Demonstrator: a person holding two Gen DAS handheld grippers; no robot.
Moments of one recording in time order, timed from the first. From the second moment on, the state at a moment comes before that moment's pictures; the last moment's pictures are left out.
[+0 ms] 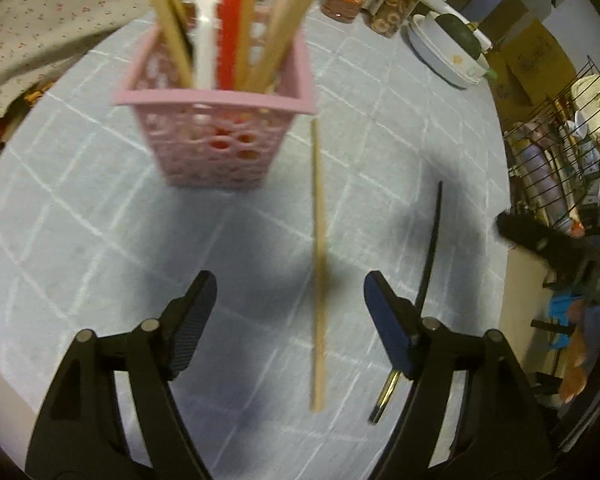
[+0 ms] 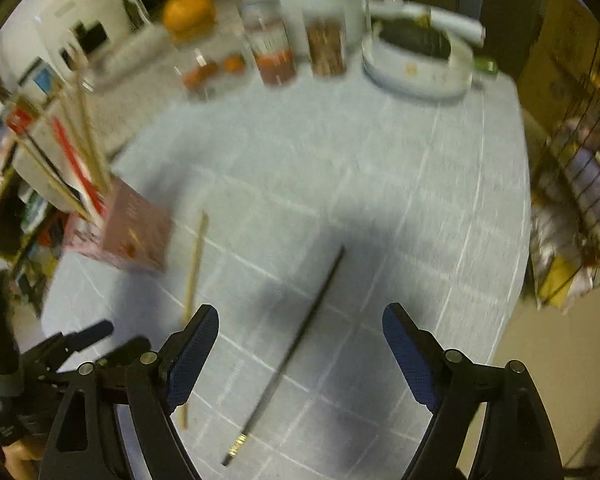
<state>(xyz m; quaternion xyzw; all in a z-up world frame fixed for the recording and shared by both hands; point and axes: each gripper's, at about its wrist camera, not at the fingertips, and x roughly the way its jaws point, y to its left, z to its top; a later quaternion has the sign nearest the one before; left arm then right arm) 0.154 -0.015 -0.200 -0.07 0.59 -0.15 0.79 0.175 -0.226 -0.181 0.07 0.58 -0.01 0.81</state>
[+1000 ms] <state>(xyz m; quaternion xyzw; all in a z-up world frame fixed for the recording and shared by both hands) 0.122 -0.005 -0.223 0.02 0.65 -0.22 0.73 0.189 -0.257 -0.214 0.07 0.62 -0.03 0.78</state>
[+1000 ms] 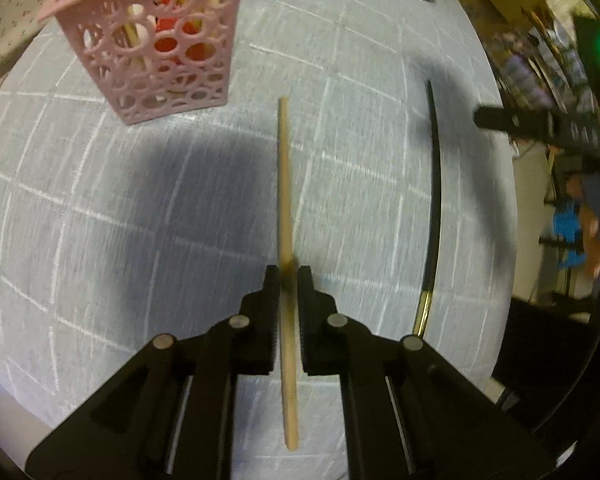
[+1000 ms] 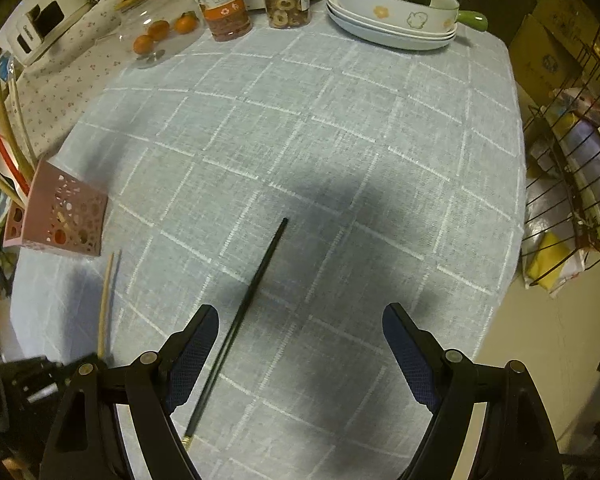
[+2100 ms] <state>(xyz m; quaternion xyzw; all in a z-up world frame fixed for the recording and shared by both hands) 0.141 -0.027 -0.195 -0.02 0.61 -0.21 0.76 0.213 -0.246 -0.251 0.09 0.63 -0.03 0.77</state>
